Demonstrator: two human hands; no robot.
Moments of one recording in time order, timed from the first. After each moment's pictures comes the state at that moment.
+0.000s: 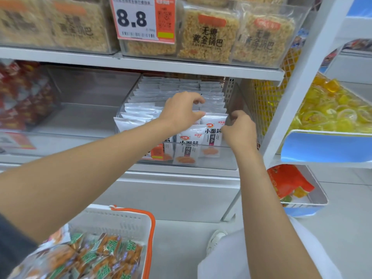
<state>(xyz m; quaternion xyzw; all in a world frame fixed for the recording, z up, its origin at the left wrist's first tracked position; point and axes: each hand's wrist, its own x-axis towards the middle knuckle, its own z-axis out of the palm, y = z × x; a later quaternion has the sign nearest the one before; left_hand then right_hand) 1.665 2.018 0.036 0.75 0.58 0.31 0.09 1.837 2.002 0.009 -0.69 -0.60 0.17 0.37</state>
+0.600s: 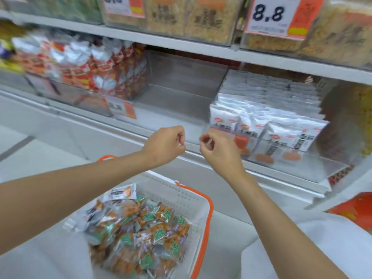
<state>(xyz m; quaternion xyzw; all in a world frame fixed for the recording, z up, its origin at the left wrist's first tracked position) 1.474 1.856 -0.030 0.61 0.73 0.27 0.13 1.643 1.920 -0.049 -0.40 -0.84 0.16 0.32</state>
